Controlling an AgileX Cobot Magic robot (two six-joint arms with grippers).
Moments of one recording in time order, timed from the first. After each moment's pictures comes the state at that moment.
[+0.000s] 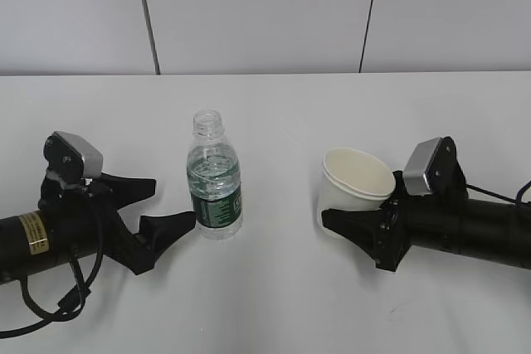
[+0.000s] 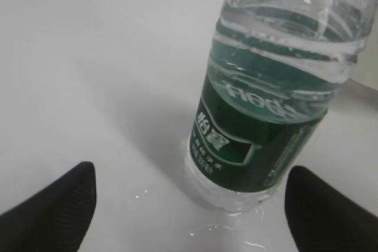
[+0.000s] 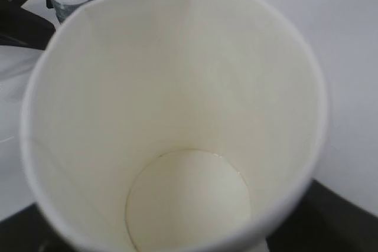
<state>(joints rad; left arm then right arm) -0.20 2.01 -0.48 0.71 -1.14 -0.22 0.01 2.09 -0.62 -0.97 -1.15 0.18</state>
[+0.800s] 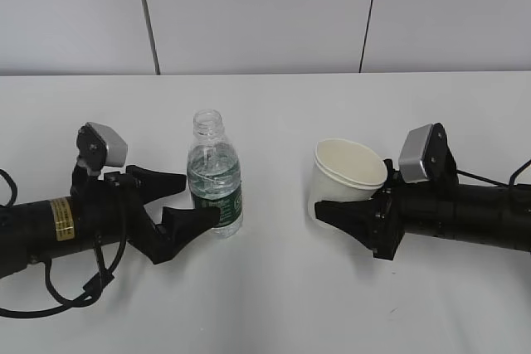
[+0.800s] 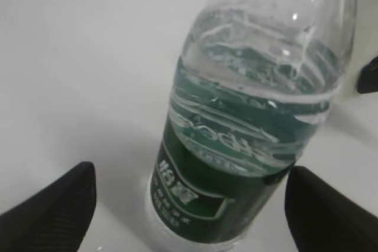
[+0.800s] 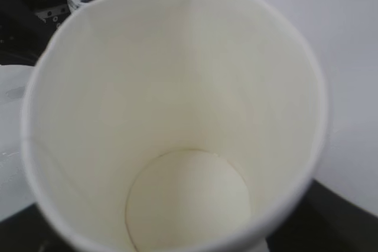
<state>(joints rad) -0.21 2.06 -0.61 0.87 -1.15 -0.35 0.01 2.09 -0.71 -1.09 -1.15 0.28</state>
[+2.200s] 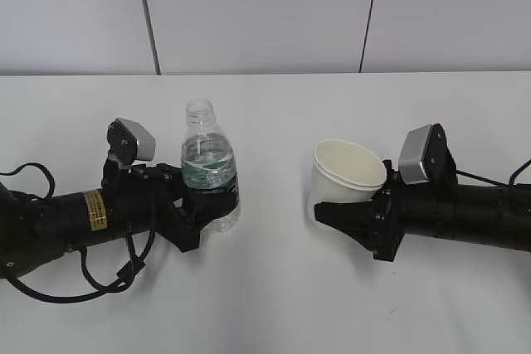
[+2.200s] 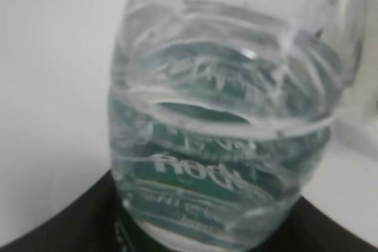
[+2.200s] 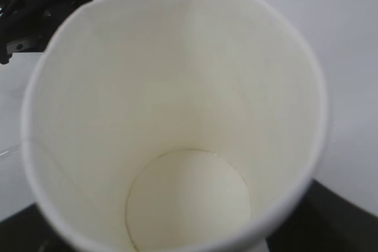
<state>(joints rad) -0.28 2.16 -0.74 0.84 -1.15 -0.36 0.01 2.09 -0.71 -1.11 -1.15 0.28</state>
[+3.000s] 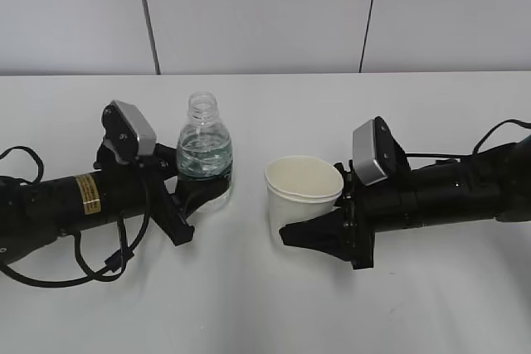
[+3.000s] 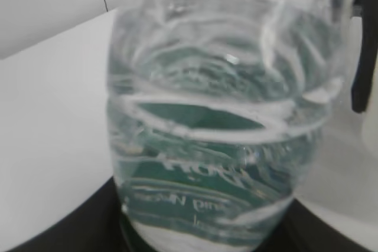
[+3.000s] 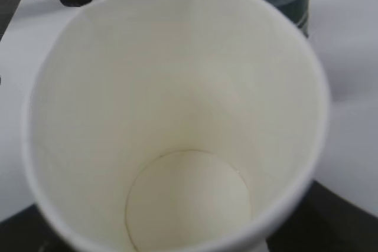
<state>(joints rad) -0.27 2.09 -0.74 0.81 -1.10 -0.14 0.12 2.08 -0.87 -1.40 -1.06 0.51</state>
